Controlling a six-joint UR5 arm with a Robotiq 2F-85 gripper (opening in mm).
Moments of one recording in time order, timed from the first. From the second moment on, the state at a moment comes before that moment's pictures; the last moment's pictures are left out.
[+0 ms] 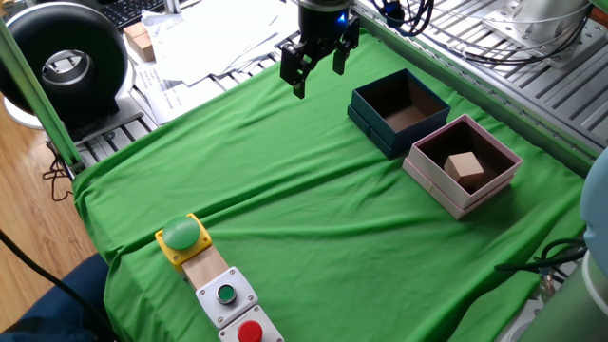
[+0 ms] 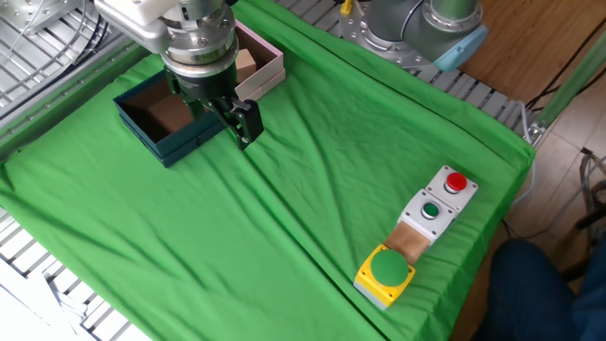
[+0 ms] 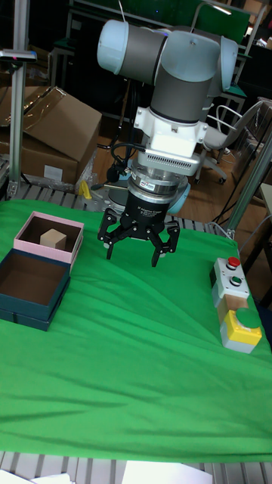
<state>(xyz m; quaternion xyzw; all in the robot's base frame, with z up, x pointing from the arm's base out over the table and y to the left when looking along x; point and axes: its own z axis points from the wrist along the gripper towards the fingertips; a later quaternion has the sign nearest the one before) 0.544 0.002 0.190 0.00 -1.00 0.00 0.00</state>
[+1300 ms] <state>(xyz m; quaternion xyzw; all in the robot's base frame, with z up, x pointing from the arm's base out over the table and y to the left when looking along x) 0.490 -0.015 0.198 0.03 -1.00 -0.03 0.08</state>
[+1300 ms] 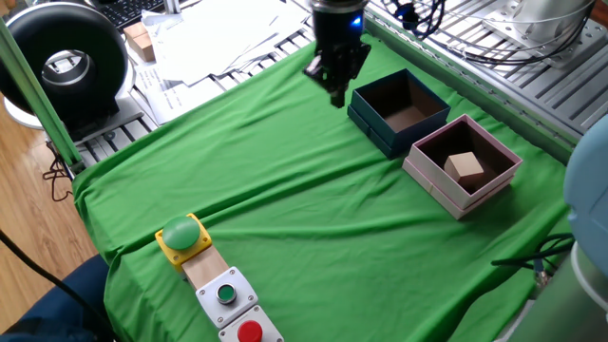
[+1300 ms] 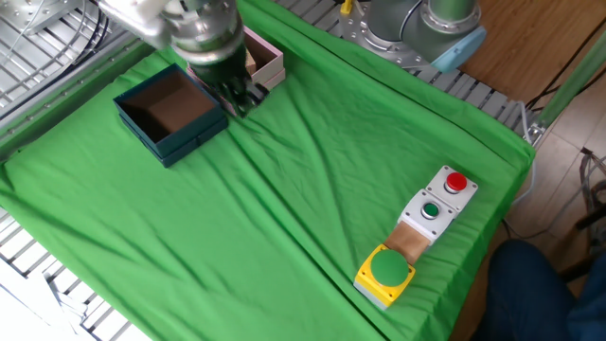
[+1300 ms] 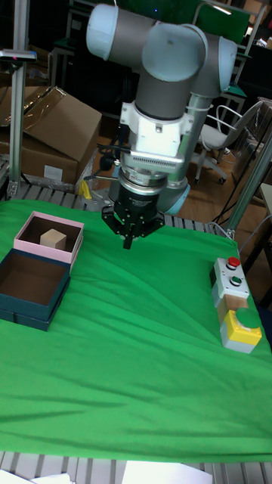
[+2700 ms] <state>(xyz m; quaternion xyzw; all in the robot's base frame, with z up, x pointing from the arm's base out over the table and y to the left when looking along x) 0.480 -0.065 0.202 0.12 -0.99 -0.01 0.04</state>
